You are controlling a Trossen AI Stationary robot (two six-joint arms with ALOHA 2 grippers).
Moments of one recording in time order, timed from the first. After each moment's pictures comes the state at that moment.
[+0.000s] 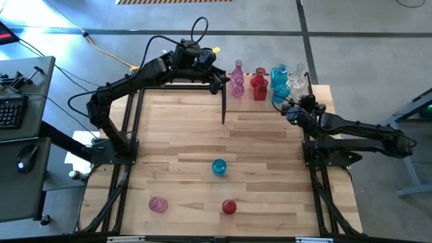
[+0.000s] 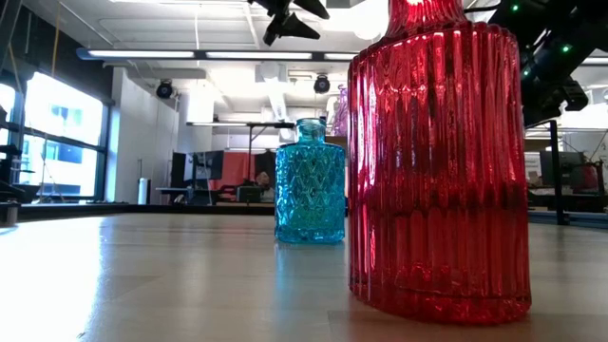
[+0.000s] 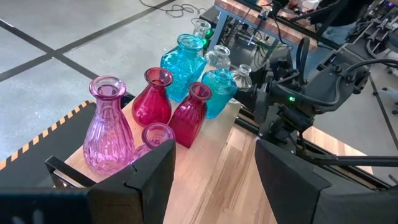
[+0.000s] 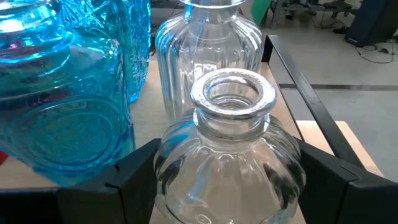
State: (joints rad) left arm 0.44 1.68 1.81 -0.56 0.15 -0.23; right arm -0.34 0.73 0.51 -0.66 1.04 0.83
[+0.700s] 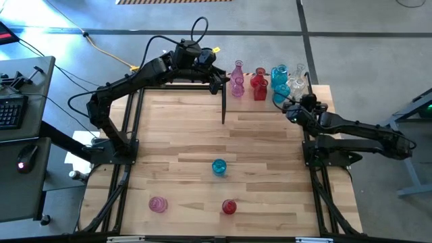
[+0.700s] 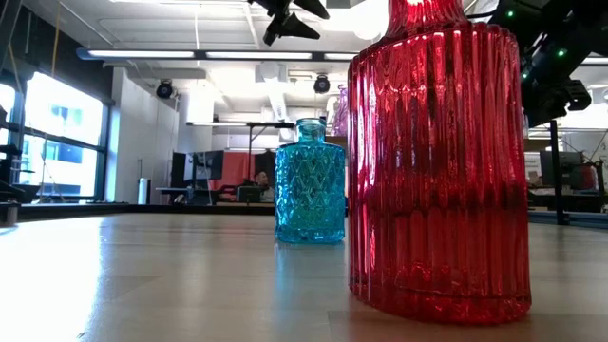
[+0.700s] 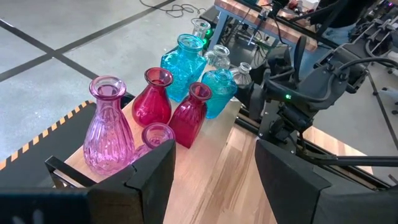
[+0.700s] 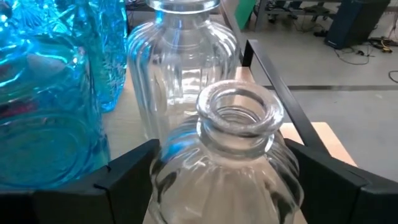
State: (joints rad) left arm 0.44 1.68 1.81 -0.56 0.15 -0.23; right arm -0.38 0.75 0.51 -0.66 1.07 0.83
